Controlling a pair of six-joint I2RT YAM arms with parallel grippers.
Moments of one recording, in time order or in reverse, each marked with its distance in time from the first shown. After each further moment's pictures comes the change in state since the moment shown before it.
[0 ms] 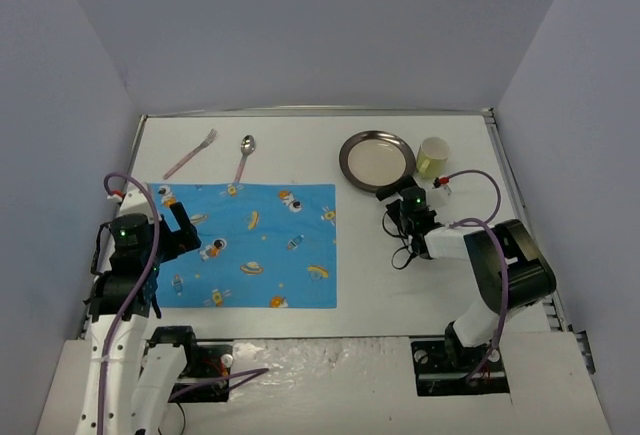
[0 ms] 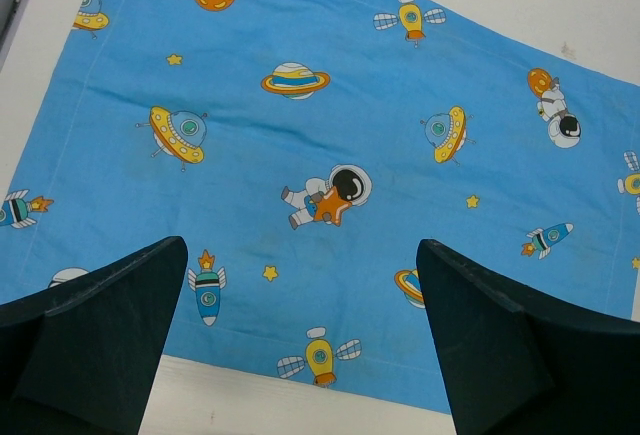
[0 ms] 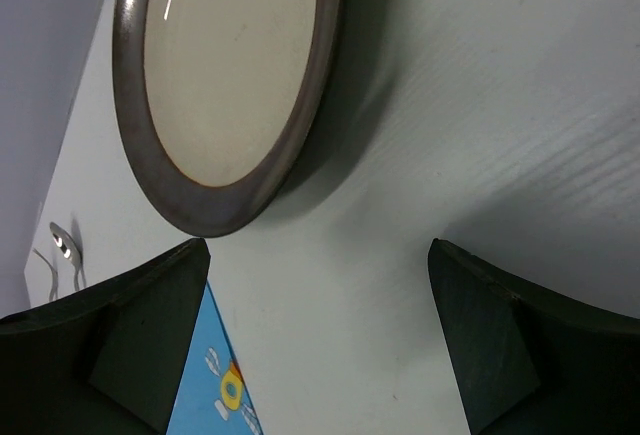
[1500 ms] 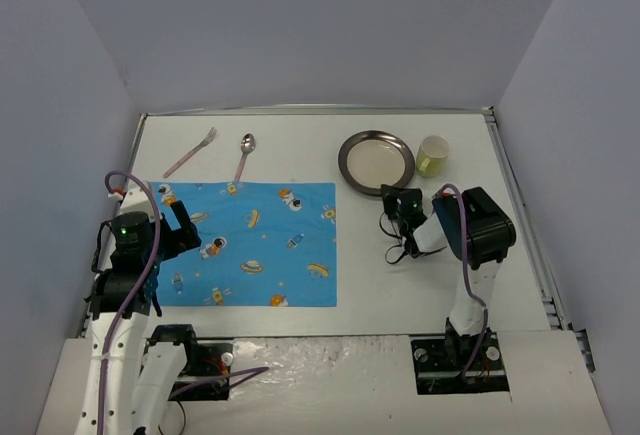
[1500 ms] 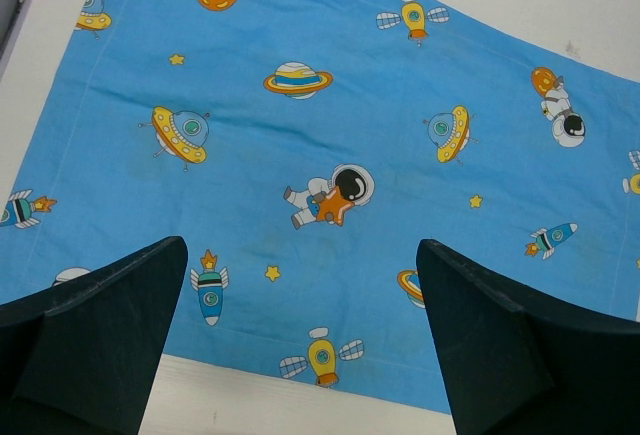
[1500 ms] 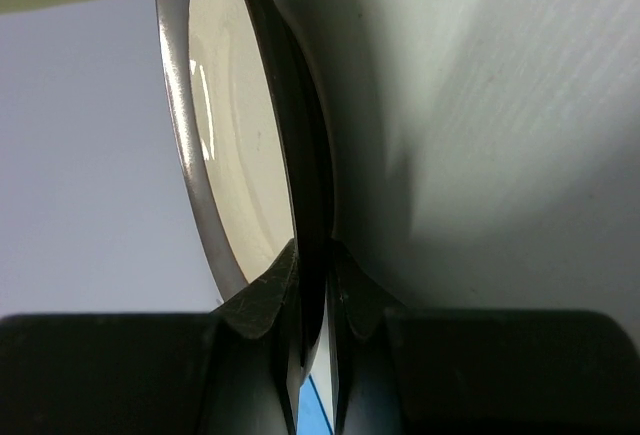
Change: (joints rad) left arm -0.004 0.000 0.000 0.000 -0.008 0.004; right arm -0.046 0.390 0.037 0.508 -0.025 0.428
